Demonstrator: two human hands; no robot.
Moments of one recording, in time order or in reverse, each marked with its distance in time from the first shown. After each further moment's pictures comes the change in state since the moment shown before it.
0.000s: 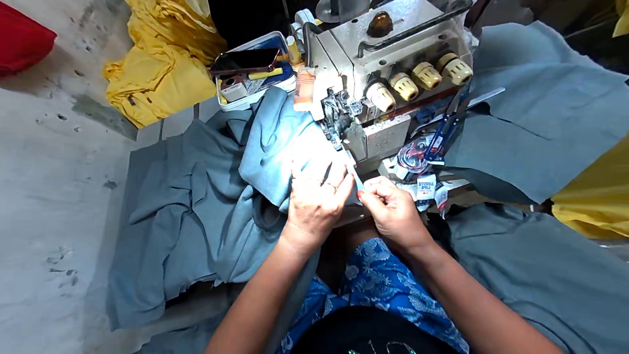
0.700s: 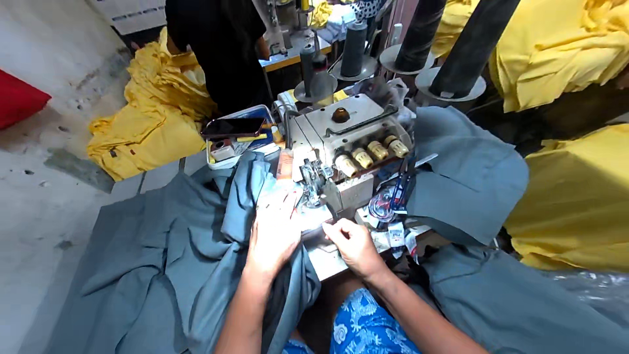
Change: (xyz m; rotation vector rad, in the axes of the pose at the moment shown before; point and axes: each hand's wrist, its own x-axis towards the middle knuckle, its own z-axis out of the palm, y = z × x) left_hand 0.029 -0.051 0.010 -0.253 -0.181 -0.346; right_hand 0.031 0.009 0.015 0.013 0.012 0.000
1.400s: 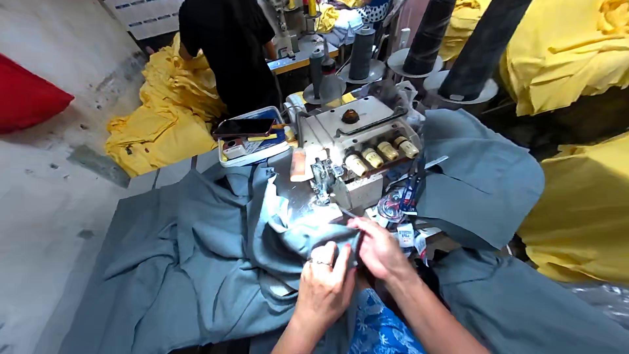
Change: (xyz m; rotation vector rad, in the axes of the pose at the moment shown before) left_hand -0.091 0.056 0.058 -0.092 0.239 0.203; right_hand -0.001 -0.003 -0.012 0.682 0.102 0.417
